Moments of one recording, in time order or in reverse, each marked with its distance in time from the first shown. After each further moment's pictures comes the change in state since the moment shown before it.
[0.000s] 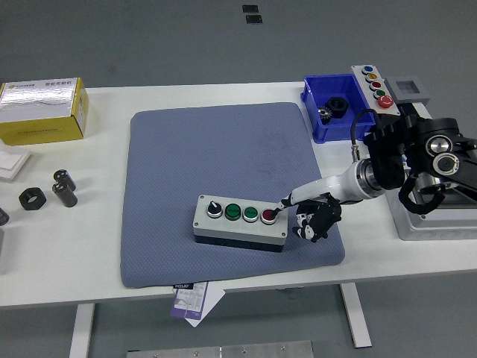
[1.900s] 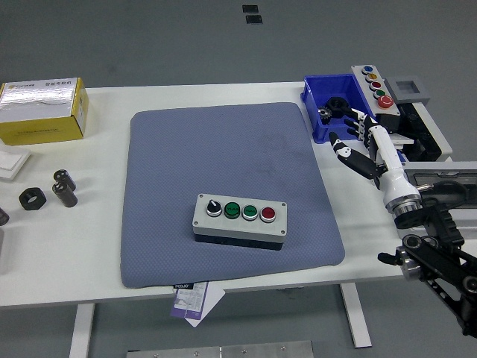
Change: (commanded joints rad) left arm 0.015 -0.013 -0.059 -0.007 0.086 0.000 -0.001; right arm -0.744 0.229 0.483 -0.290 -0.056 -1.079 1.025
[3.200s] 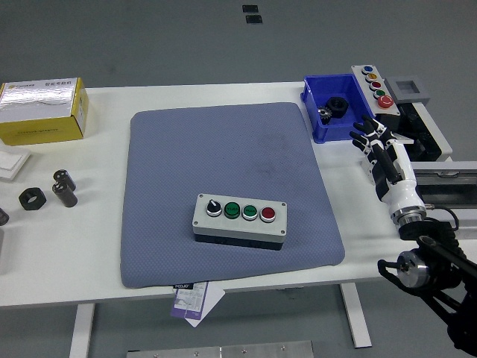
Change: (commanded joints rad) left arm 0.017 0.009 0.074 0.006 -0.066 -0.001 0.003; right arm -0.031 0.009 0.011 -0.017 0.389 0.104 0.120
